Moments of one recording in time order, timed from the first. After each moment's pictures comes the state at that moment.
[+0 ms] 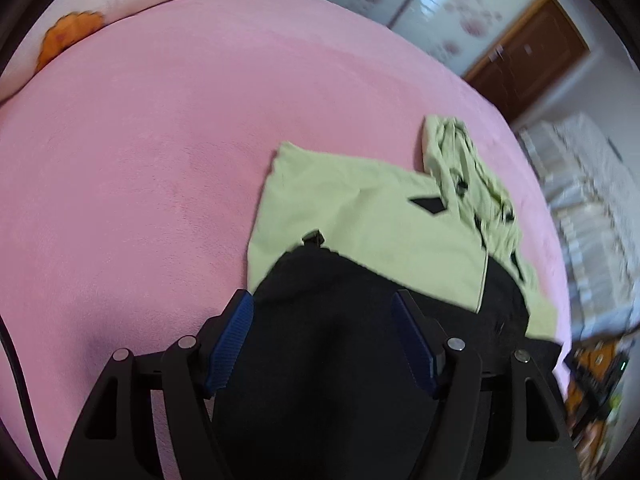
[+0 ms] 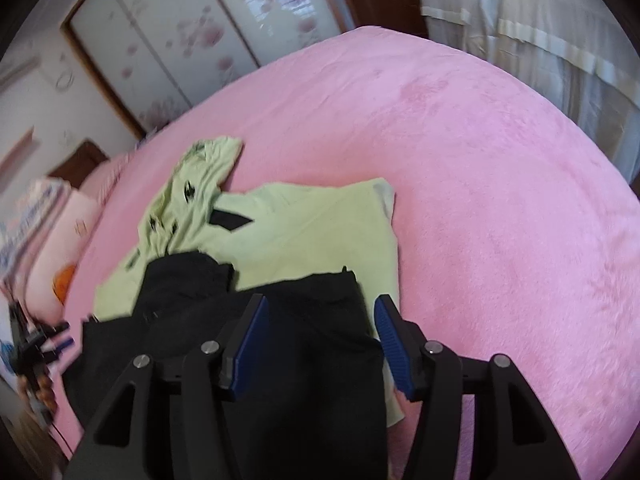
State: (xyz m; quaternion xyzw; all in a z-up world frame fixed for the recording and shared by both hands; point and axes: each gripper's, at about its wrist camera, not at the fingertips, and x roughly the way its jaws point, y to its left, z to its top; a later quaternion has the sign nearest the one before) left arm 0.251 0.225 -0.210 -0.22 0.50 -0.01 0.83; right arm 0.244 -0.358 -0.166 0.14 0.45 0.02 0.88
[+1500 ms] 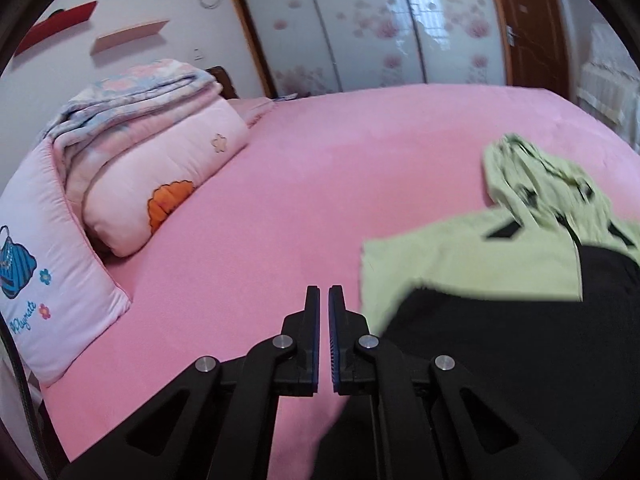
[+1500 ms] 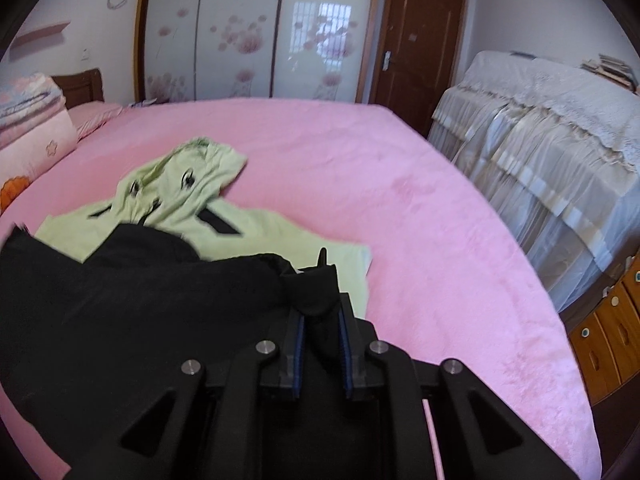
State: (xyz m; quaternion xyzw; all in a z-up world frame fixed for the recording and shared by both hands) left arm 0.218 0.165 -0.143 0.05 0.37 0.20 0.91; right arm 0.218 -0.306 -0.124 -0.06 0.34 -0.06 0.94
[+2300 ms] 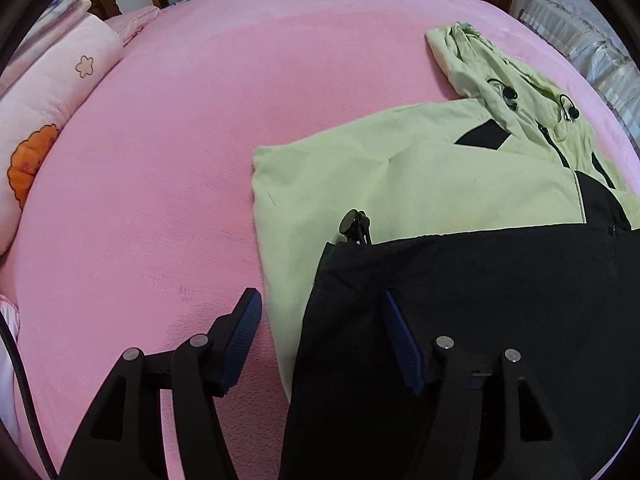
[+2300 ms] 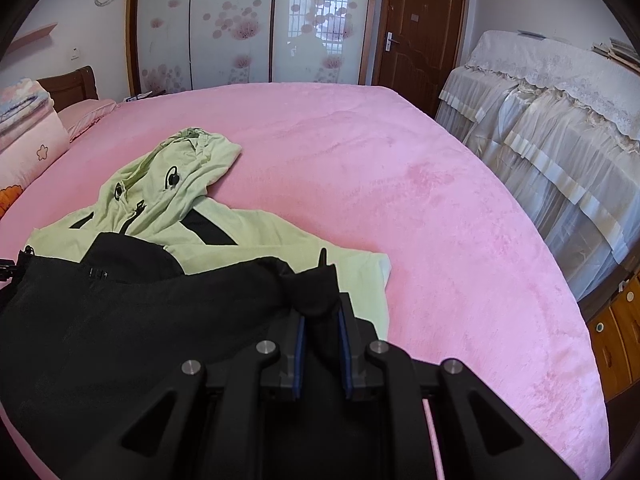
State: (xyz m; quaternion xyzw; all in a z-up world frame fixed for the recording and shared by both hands) left arm 0.311 0.183 -0.241 0.00 0.56 0.01 0.83; right arm 0.264 -0.309 -0.154 -0.04 0.39 -0.04 0.92
